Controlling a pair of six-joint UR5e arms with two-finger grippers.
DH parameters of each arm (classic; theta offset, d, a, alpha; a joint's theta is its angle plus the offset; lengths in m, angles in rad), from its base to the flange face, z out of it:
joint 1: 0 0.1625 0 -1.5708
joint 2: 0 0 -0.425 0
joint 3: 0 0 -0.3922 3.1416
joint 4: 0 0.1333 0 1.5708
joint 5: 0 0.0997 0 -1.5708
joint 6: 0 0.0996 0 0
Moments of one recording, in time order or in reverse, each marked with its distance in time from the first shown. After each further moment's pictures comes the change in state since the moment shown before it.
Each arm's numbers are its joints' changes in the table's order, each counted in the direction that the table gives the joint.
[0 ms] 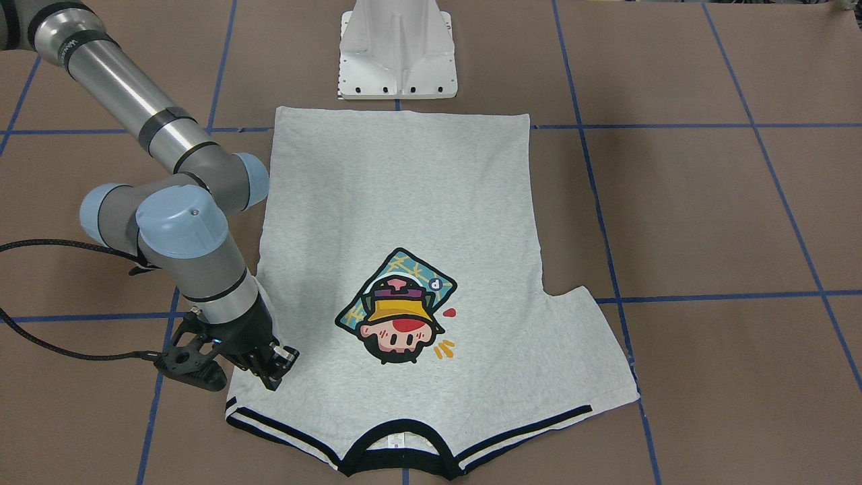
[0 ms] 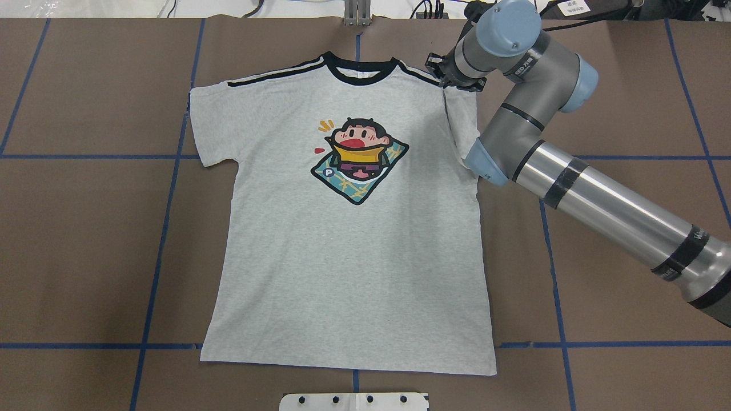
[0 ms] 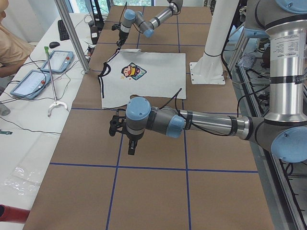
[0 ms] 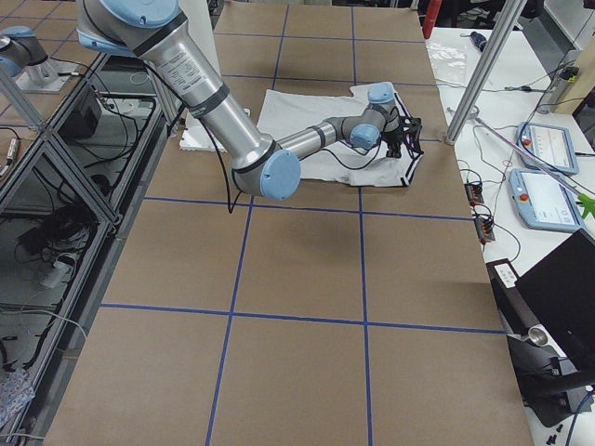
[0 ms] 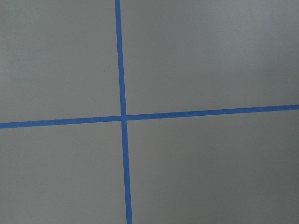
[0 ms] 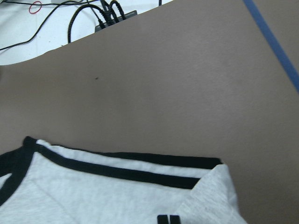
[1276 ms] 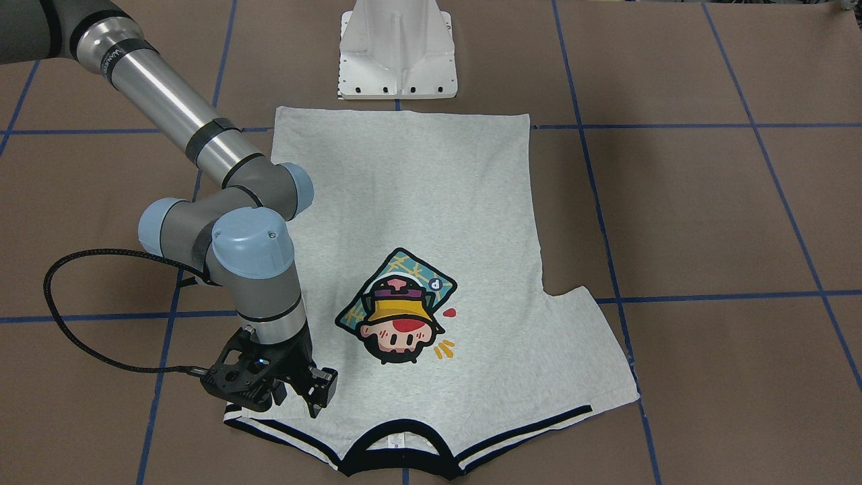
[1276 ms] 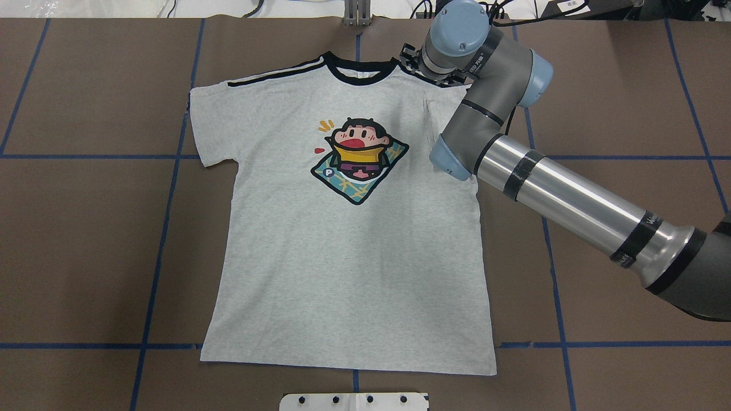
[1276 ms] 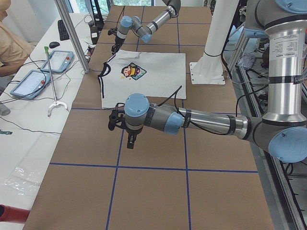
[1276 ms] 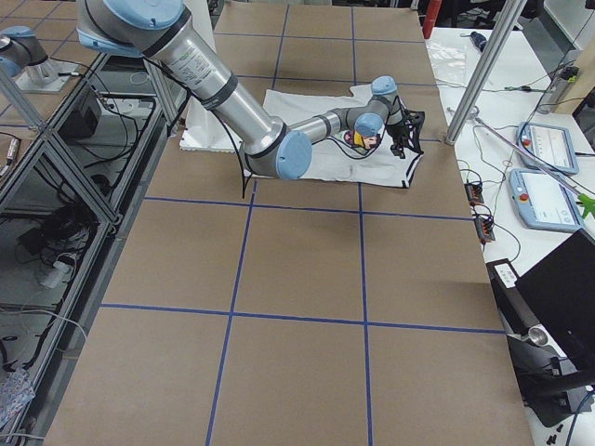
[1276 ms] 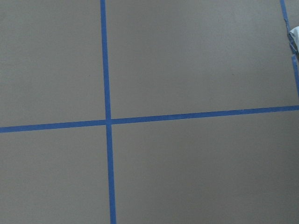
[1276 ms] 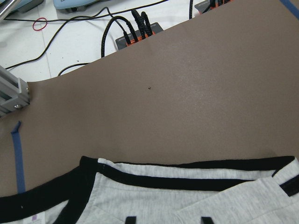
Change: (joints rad) left arm 0.006 0.032 0.009 -0.003 -0.083 -0.010; right arm -0.032 -0.126 0.152 -0.010 -0.110 0.013
